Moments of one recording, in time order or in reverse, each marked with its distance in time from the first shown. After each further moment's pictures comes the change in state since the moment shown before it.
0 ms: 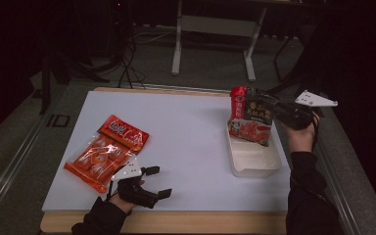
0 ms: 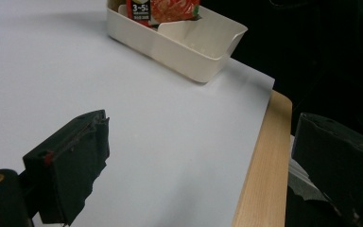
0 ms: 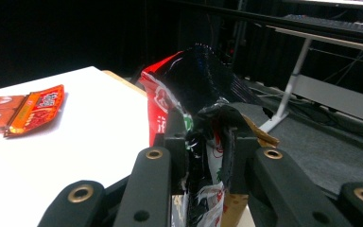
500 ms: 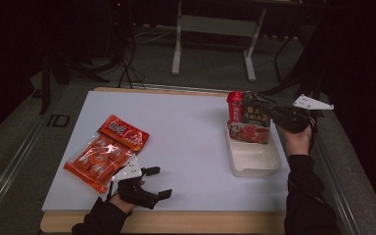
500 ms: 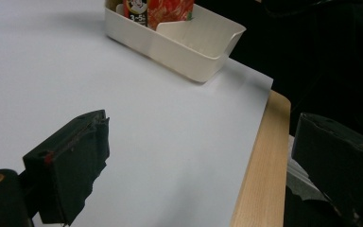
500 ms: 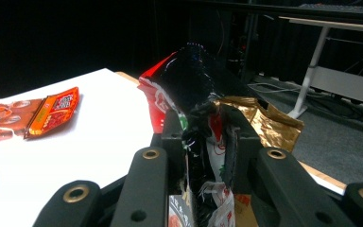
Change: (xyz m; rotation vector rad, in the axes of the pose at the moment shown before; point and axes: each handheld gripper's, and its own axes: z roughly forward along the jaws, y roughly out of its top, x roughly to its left) left arm -0.001 -0.001 0.000 -0.002 -0.004 -0.001; right arm 0.001 -0.015 0.005 -0.007 0.047 0.069
